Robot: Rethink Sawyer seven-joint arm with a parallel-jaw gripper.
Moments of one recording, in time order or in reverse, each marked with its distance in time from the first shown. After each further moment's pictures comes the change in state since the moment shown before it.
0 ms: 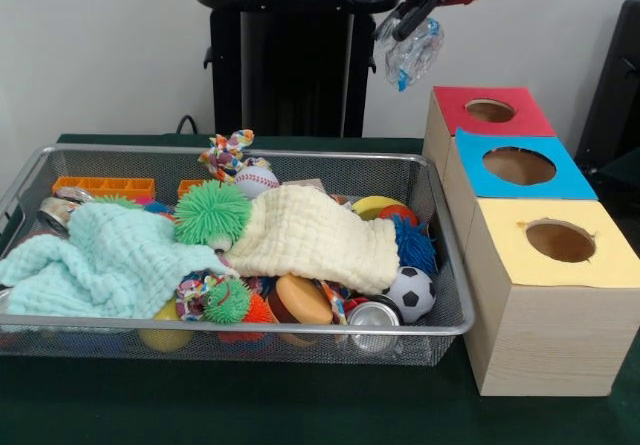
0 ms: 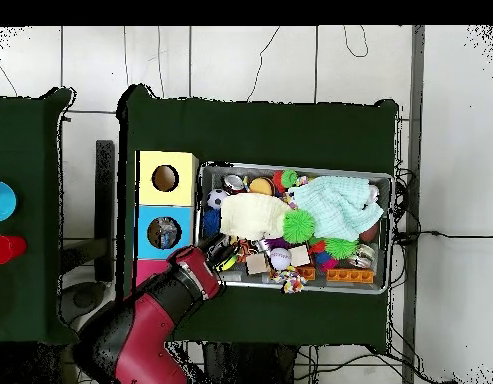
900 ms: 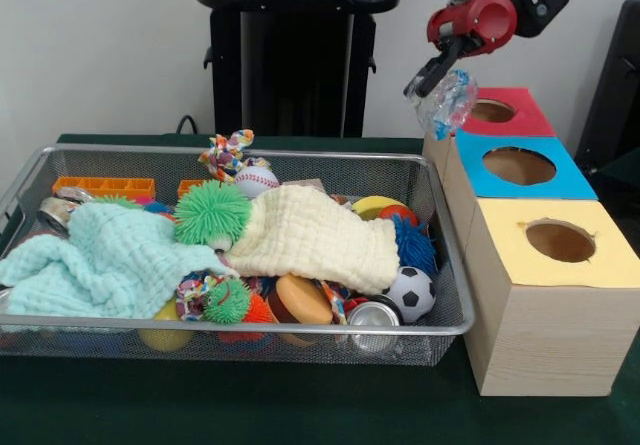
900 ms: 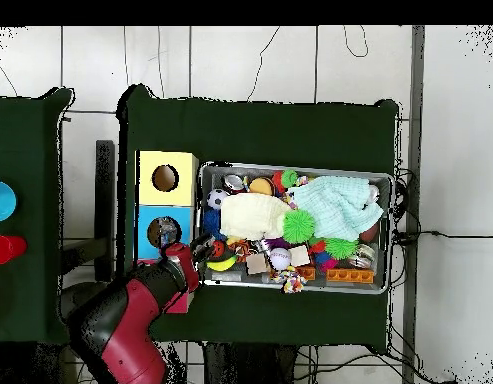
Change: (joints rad) arm 0.001 -0.002 0.199 -0.033 0.374 -0.009 0.000
